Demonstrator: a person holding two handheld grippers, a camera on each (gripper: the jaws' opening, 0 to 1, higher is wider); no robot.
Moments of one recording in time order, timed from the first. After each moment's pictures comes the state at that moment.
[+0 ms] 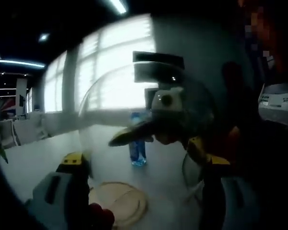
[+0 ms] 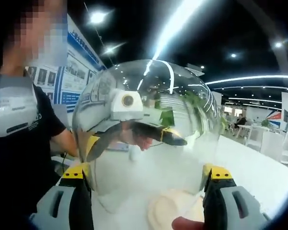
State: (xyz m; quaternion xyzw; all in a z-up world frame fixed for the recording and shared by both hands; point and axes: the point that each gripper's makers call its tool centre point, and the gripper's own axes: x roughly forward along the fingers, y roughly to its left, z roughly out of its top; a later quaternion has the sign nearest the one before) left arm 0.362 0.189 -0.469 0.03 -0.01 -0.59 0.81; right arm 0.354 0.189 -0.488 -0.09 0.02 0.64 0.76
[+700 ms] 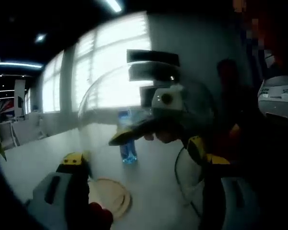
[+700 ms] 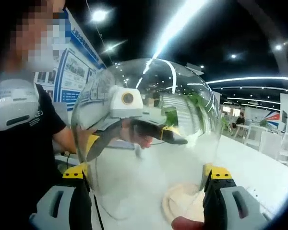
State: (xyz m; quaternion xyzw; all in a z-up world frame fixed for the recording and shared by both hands) left arm 0.326 0.180 -0.473 0.04 0.00 -0.59 0.81; right arm 0.318 0.178 -0.492 -0.10 0.02 0.64 0.76
